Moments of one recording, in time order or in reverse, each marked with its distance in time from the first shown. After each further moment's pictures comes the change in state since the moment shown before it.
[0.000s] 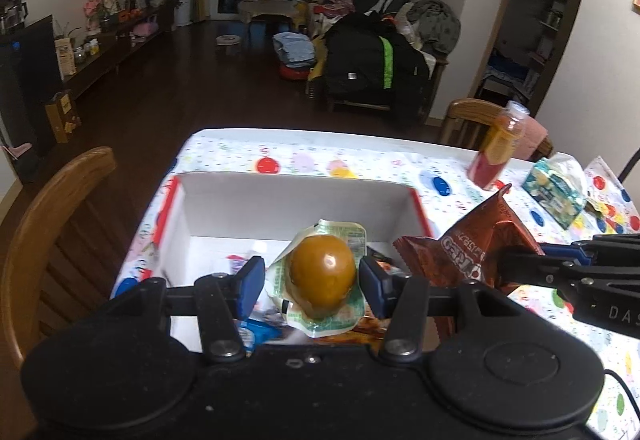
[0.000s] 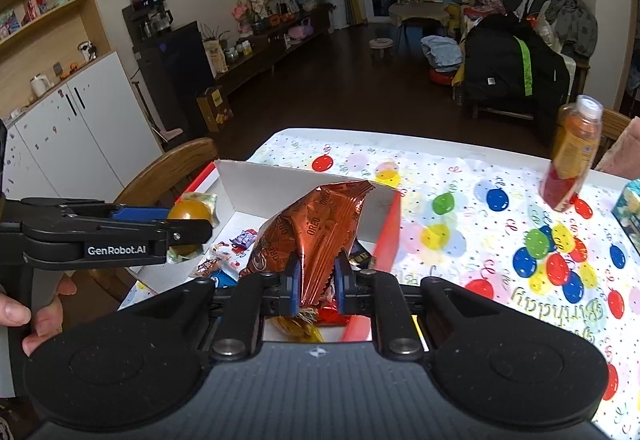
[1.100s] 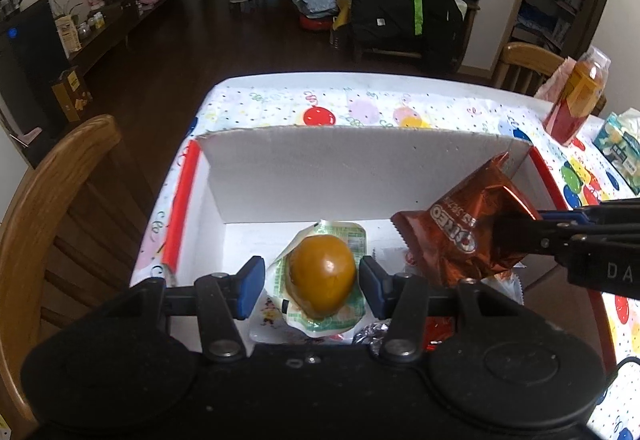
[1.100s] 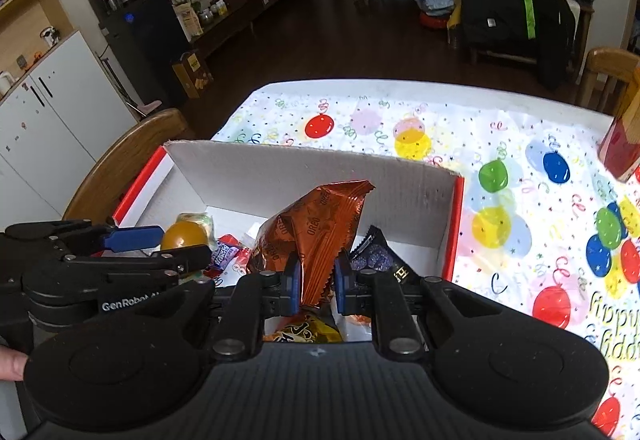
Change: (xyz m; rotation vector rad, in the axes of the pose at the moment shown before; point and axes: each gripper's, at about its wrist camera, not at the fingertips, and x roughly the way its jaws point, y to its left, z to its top) left arm 0.103 0.045 0.003 0.057 0.154 0.074; right arm 0.138 0.001 0.024 0.104 0.151 -0.017
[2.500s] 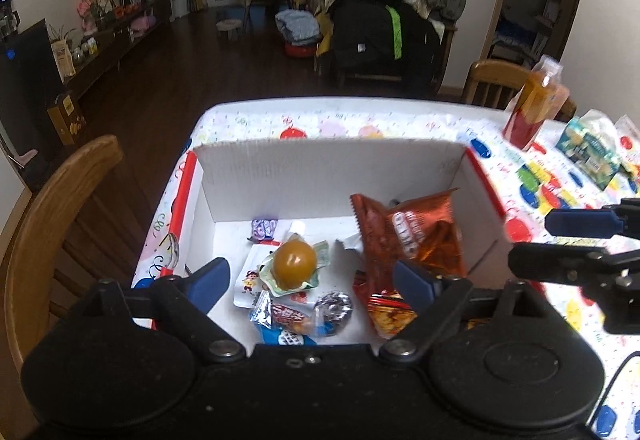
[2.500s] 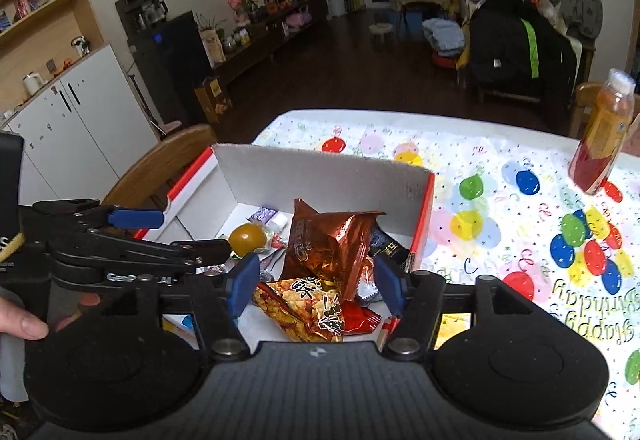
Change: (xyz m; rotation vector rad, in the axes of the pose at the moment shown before) left arm -0.066 -0.015 -0.021 0.017 -0.098 -0.038; right arm -0.092 0.009 -0.046 -0.076 -0.129 0.026
